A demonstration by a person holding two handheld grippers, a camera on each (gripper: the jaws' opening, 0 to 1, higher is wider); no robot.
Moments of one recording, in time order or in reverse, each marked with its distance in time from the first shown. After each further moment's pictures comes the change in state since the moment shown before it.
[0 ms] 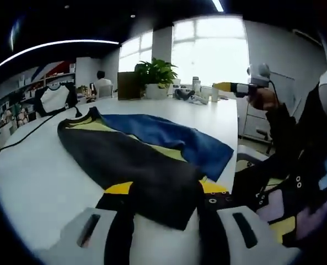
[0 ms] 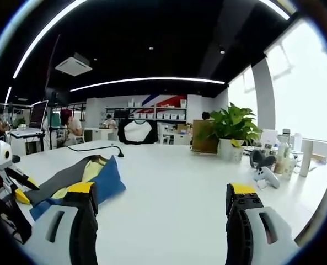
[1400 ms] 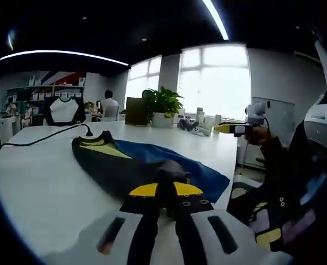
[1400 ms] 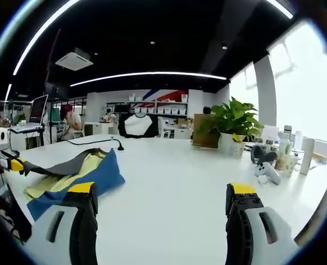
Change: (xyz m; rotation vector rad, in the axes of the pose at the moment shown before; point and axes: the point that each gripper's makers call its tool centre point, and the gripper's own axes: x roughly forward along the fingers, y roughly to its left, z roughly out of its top) left arm -0.044 0.027 0.043 -0.086 -0.233 0.033; right arm 0.004 -0.004 -0.013 -0.008 0.039 -0.007
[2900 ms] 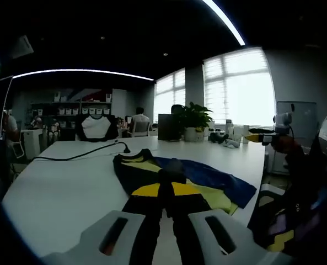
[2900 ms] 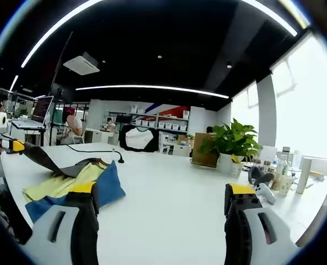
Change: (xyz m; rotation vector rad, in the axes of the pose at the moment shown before) left arm -0.048 0.056 0.036 0.021 -0.109 0.238; right arm -0.008 0.013 0.028 -0.085 -0.111 0.006
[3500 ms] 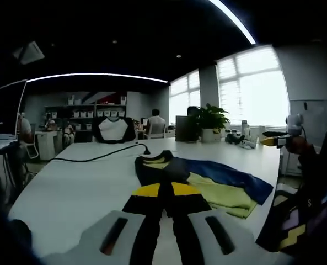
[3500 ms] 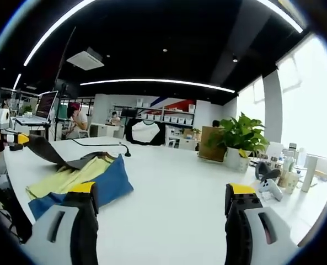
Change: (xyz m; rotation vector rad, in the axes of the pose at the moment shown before) left arm -0.014 0.040 0.001 0.017 -0.012 0.125; right arm 0.009 0.021 -0.011 -0.006 0.051 0.053
